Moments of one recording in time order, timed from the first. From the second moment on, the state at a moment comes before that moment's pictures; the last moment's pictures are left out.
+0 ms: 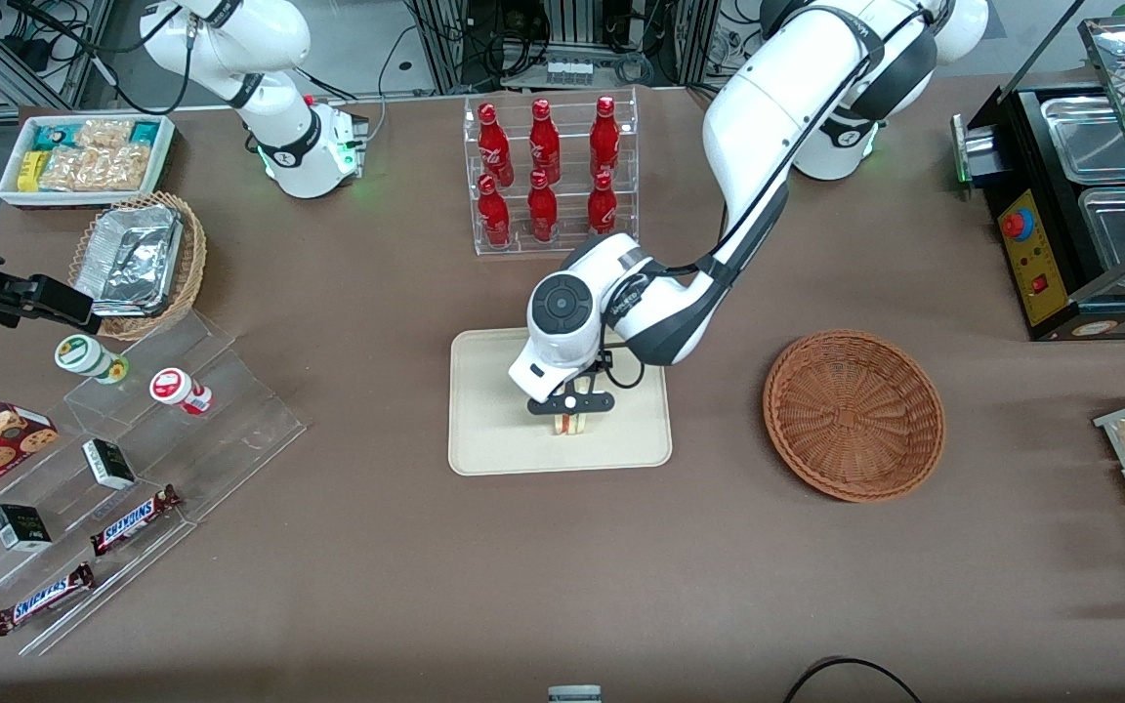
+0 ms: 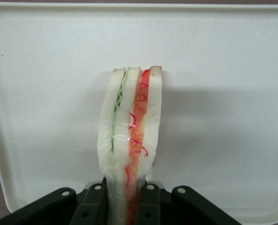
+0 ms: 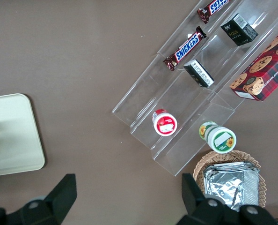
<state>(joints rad) -0.58 0.83 -0.29 -1.32 0.13 2.04 -0.90</state>
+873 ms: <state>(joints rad) -0.58 0.88 -0.29 -1.27 0.16 2.04 -1.00</state>
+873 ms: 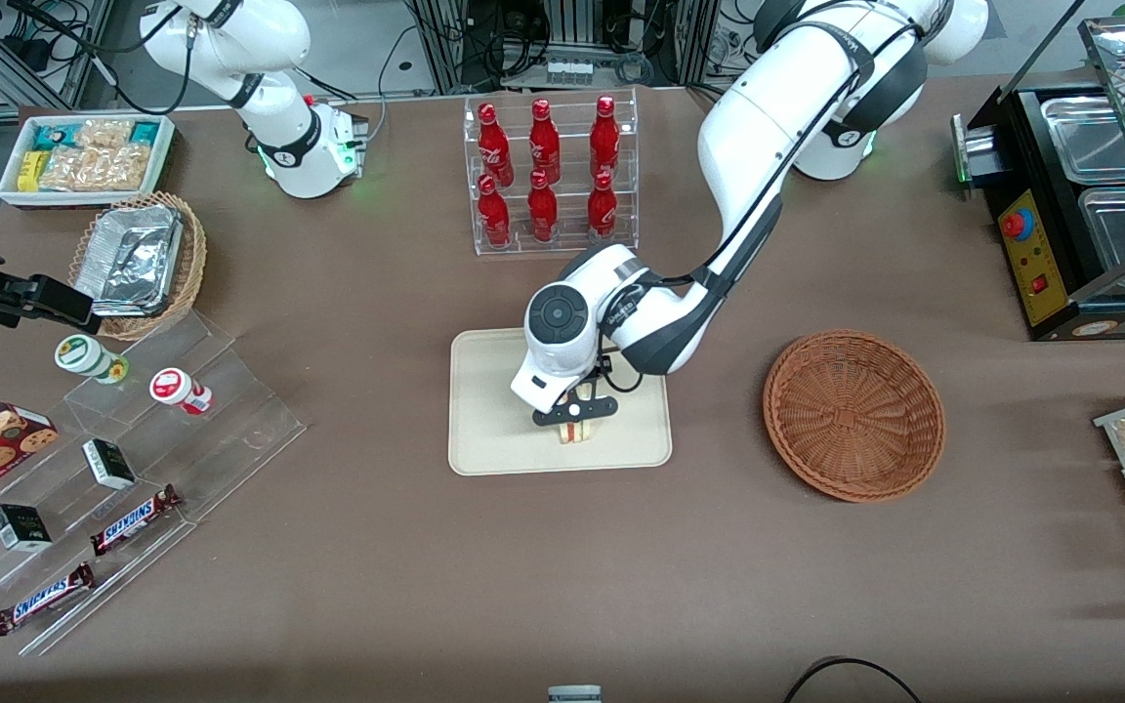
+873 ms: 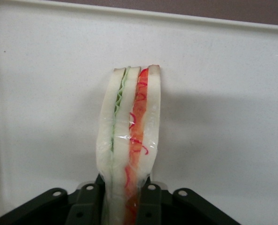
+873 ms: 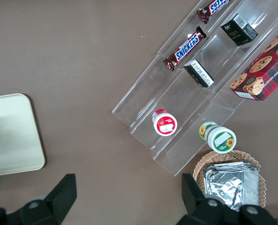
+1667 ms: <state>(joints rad) -0.54 0.81 -0.28 -1.15 0.12 1.89 -0.89</state>
